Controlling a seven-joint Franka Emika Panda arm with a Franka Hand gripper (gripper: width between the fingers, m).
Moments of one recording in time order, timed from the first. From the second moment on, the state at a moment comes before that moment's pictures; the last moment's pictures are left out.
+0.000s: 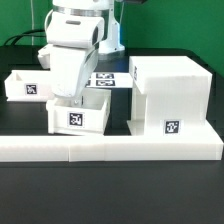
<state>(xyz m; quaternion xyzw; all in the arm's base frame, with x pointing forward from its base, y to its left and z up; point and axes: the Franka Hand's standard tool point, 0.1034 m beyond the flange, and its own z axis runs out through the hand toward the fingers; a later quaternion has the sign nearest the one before) 0.530 -0.055 0.027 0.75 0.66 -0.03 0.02</state>
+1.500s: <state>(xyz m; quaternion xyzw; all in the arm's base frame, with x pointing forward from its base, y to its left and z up) 0.551 -0.035 0.022 0.72 0.69 -0.04 0.01</state>
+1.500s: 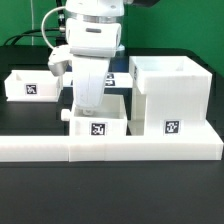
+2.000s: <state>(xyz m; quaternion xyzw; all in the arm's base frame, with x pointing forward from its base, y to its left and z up) 0.551 -0.032 0.019 0.73 0.68 -0.01 0.03</state>
